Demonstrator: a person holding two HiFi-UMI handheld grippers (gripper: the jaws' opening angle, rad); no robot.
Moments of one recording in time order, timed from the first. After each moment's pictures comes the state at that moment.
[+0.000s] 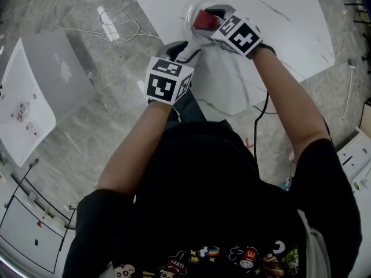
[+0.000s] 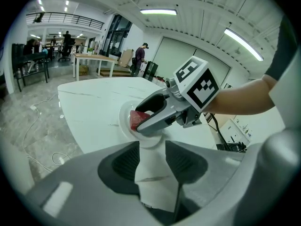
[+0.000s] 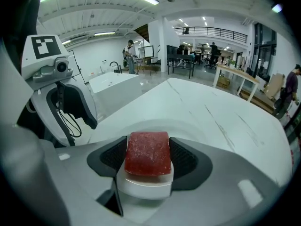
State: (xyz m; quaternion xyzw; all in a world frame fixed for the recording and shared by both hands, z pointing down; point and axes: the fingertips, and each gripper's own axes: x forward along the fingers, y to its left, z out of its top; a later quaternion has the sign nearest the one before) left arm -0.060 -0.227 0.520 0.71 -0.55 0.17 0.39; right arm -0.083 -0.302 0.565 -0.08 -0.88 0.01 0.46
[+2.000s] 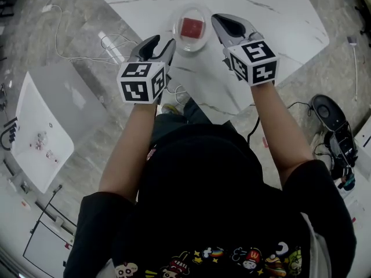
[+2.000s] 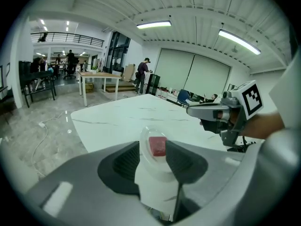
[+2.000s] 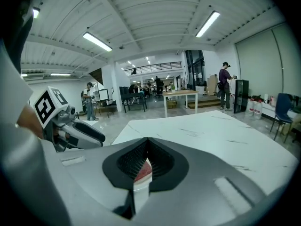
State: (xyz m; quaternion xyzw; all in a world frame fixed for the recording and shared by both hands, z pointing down) left arm -0.122 -0.260 0.471 0.71 -0.61 0.16 0.31; right arm -0.021 -0.348 0.443 0.22 -0.94 0.12 0.23
